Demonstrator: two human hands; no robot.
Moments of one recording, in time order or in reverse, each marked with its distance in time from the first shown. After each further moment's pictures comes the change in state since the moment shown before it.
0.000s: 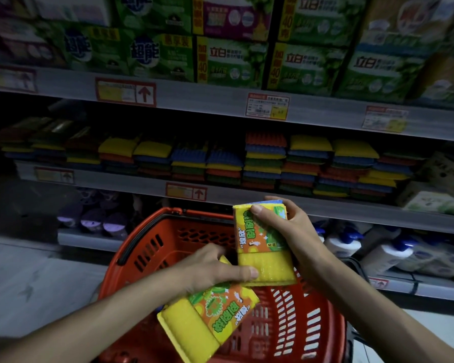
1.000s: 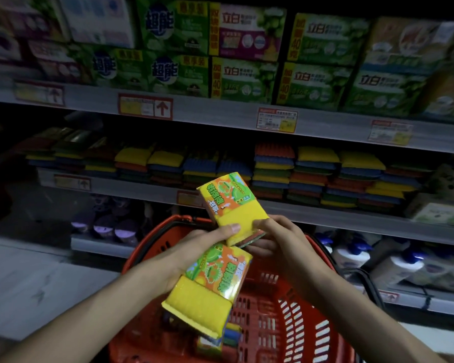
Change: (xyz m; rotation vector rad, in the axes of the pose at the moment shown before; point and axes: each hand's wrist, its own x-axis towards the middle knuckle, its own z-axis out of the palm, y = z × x) left_hand -0.019 0.019 -0.031 -0.420 0.179 -0.136; right_hand -0.005 0.005 0.025 0.150 -0.069 0.126
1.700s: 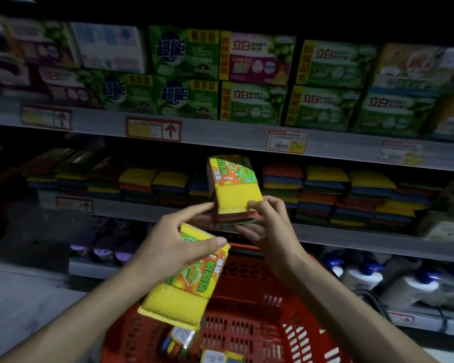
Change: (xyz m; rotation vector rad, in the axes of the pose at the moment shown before) left_hand -0.019 0.024 -0.054 0.435 0.346 0.600; right_hand 0.049 -0.027 0.050 0.137 0.021 -0.213
